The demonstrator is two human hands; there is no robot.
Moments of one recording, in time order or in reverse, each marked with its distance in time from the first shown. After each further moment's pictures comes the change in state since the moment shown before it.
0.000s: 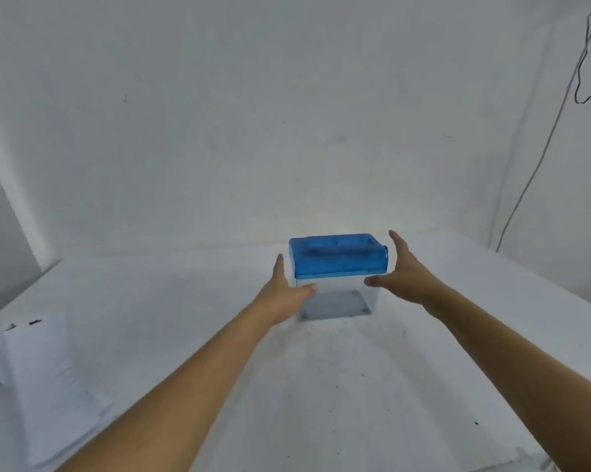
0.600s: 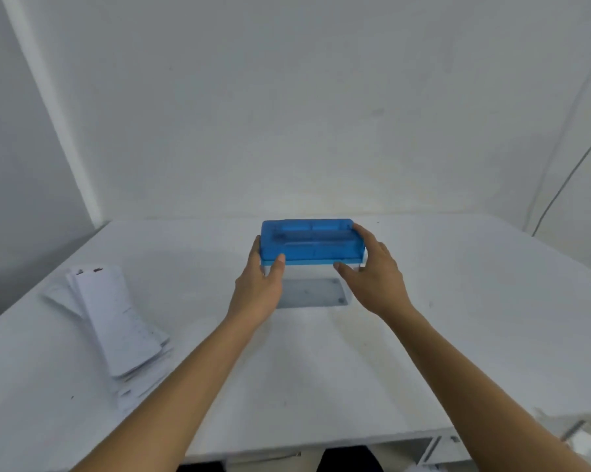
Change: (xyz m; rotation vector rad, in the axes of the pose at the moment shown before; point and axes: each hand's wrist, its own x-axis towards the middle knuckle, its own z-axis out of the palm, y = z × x) left_hand -0.062 -0.063 -0.040 -0.075 0.378 0.064; right_hand -0.049 -0.028 0.106 -0.068 0.199 -0.252
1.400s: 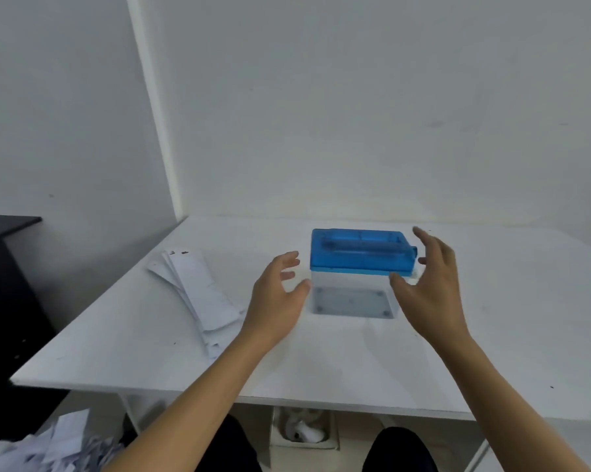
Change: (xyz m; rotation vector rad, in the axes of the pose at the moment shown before) left_hand -0.082 -0.016 -0.065 -0.026 0.119 0.160; right_hand -0.079 -0.044 -0.021 0.184 0.092 -0.087
